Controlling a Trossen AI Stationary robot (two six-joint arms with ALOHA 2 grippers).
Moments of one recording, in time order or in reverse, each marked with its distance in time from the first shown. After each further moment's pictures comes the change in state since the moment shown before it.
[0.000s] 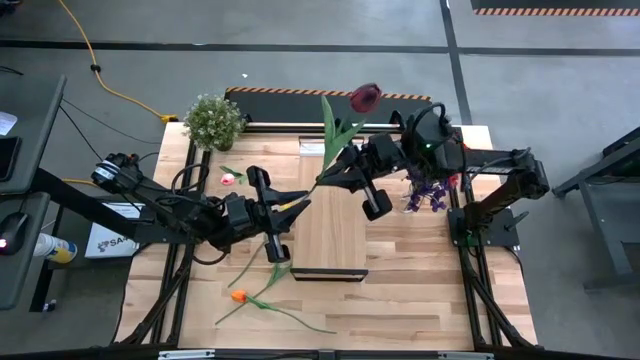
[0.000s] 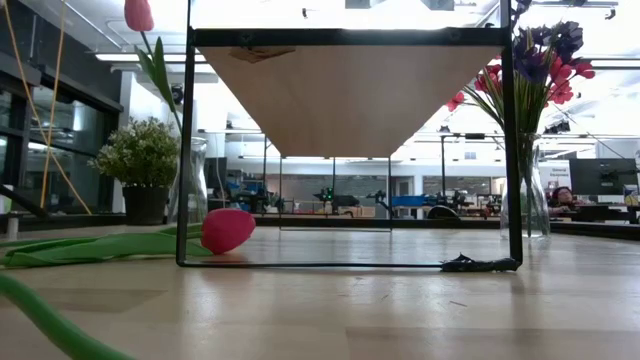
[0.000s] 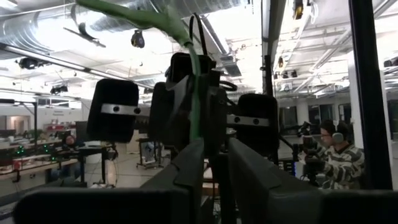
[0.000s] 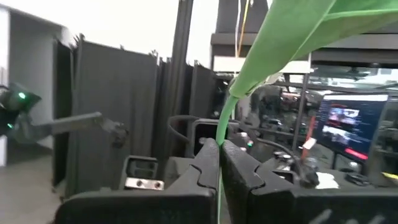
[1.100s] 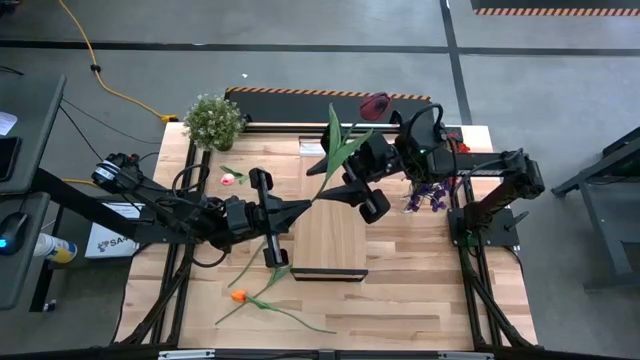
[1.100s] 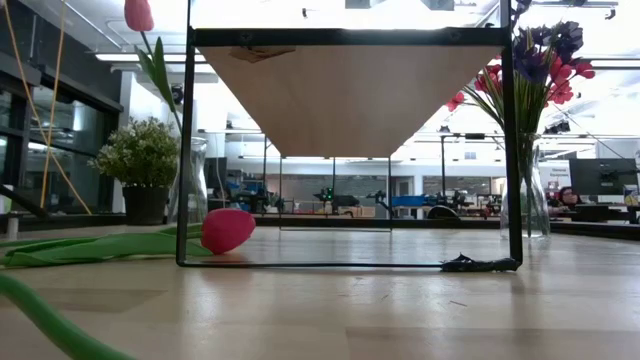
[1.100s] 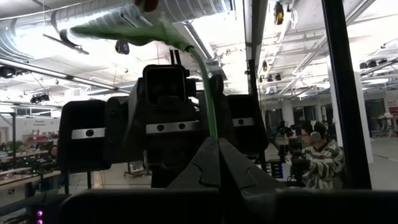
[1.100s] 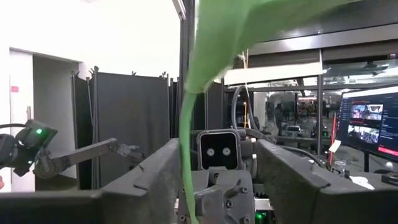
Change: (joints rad) left arm 0.002 0.004 0.000 -0.004 0.073 0.004; right arm 0.010 0.042 -0.047 0.184 -0.017 0.182
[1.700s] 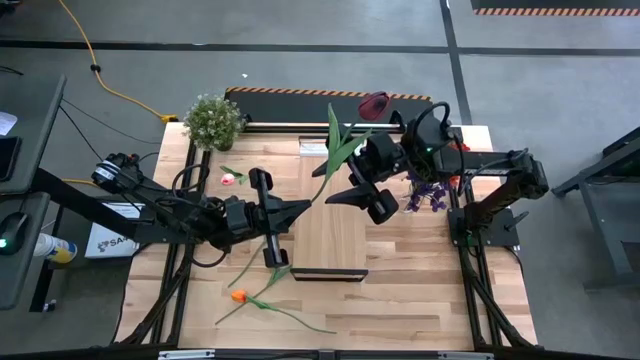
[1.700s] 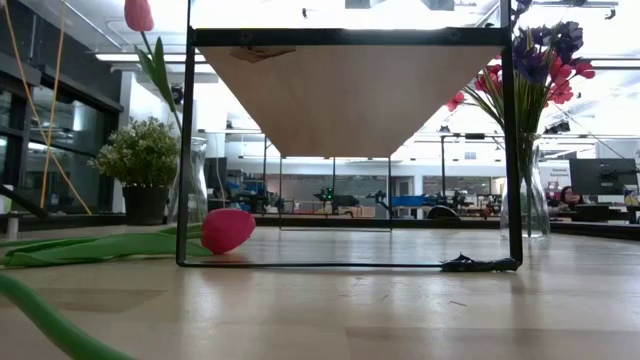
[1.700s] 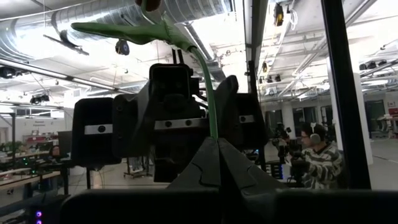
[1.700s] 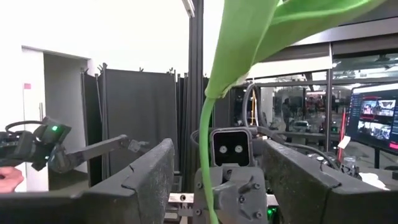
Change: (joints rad) left arm 0.000 0.000 0.000 0.005 0.001 0.000; right arm 0.000 -0.032 -0.002 -0.049 -0.033 0.007
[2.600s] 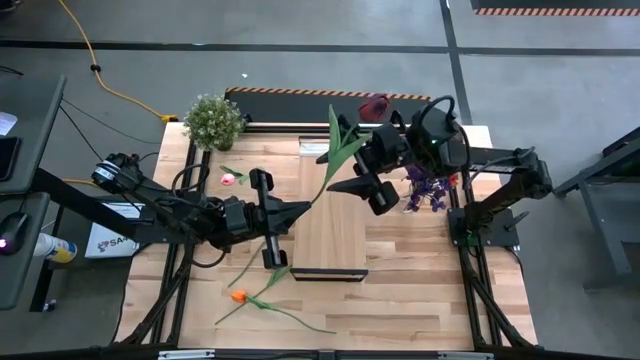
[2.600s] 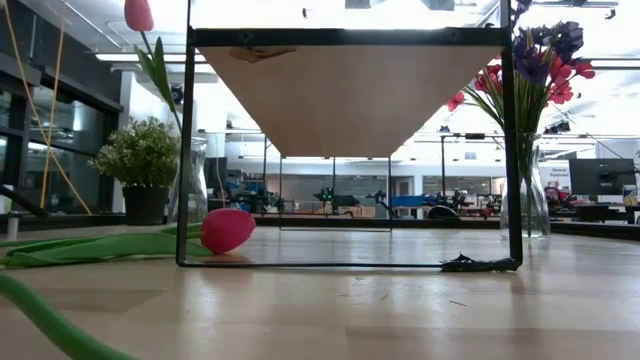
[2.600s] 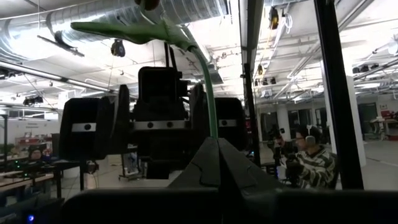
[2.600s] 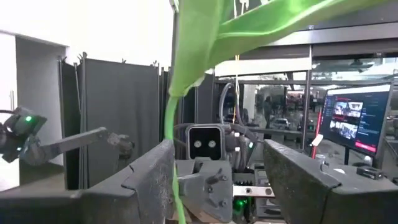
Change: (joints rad) left arm -0.001 0.000 0.000 0.002 0.021 -0.008; right arm -0.030 -0.029 0.000 -0.072 0.027 -0.067
